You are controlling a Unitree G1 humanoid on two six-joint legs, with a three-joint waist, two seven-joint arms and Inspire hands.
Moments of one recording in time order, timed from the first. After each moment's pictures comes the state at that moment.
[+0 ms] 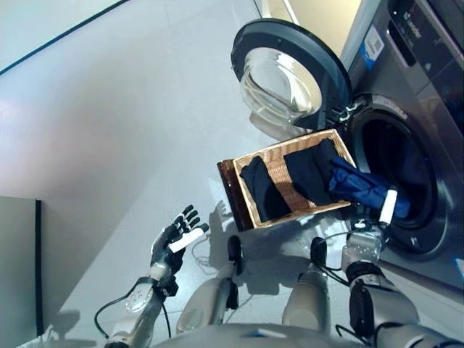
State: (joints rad) left arm 0.19 0.30 -0.34 0.40 -0.71 -0.27 -0.11; right arm -0.45 -0.30 -0.31 1.05 1.48 -0.42 0.01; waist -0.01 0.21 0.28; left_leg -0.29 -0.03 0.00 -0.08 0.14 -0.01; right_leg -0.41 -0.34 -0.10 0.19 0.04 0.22
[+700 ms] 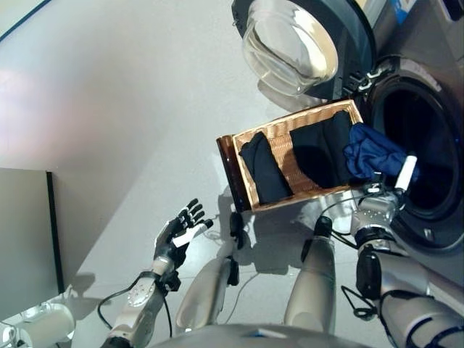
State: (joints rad) left arm 0.17 0.32 -0.36 0.35 -0.71 -0.27 -0.11; right arm -0.68 -0.42 -0.31 1.14 1.44 -0.44 -0.11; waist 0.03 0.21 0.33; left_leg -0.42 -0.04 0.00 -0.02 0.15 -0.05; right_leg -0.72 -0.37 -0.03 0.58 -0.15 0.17
